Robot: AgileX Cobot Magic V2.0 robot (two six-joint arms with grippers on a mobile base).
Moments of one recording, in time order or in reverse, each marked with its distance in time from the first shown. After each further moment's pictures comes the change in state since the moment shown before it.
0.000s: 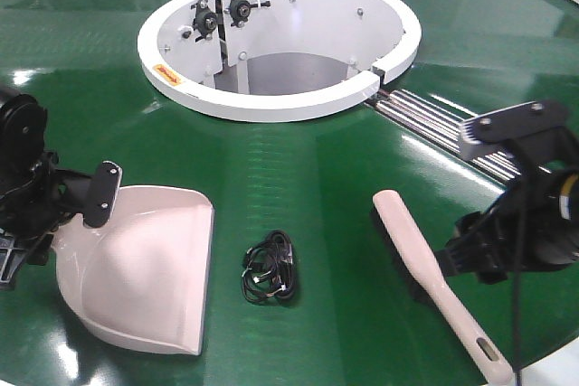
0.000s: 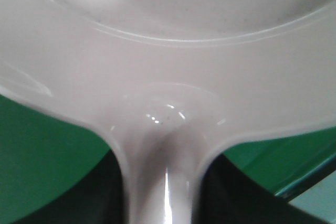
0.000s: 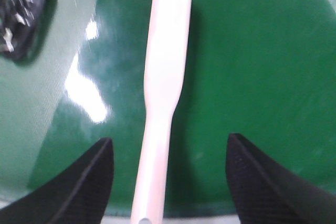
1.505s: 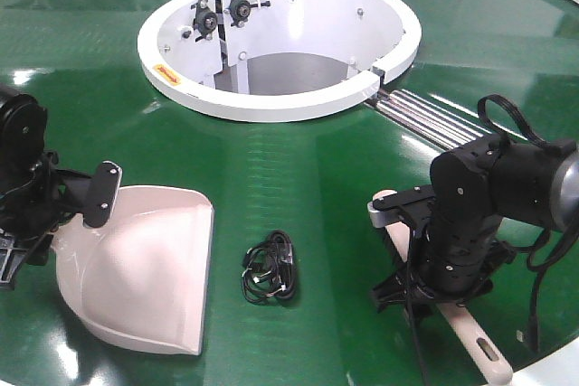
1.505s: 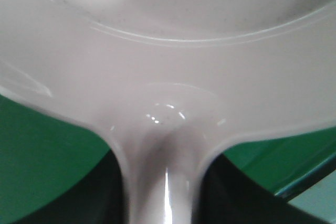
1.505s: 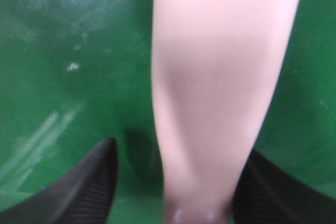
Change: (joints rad) left arm 0.000 0.000 0.000 0.000 0.002 -0.001; right arm 0.003 0.524 -0.062 0.056 0.015 0.014
